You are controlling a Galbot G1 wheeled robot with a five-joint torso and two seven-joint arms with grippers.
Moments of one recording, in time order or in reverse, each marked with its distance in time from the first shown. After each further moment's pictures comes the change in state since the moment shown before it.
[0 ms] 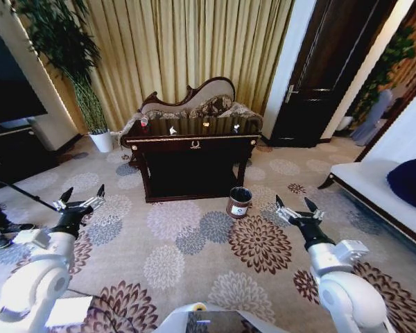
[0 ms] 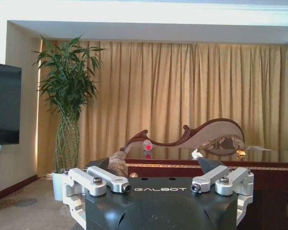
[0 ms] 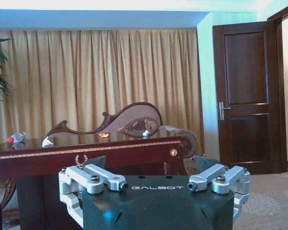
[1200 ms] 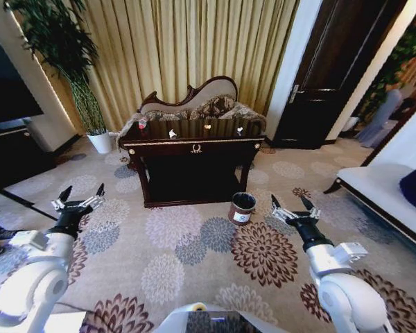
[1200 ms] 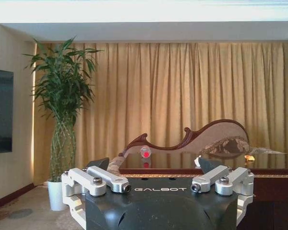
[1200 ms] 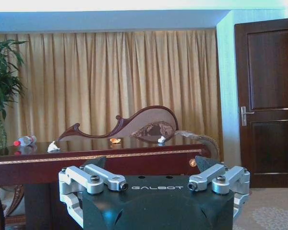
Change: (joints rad) left arm 0.012 -0.006 -0.016 -0.026 0.013 -0.004 0.005; right arm -0.013 0.016 0.000 0.006 -0.030 0.035 -0.082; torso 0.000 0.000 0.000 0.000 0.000
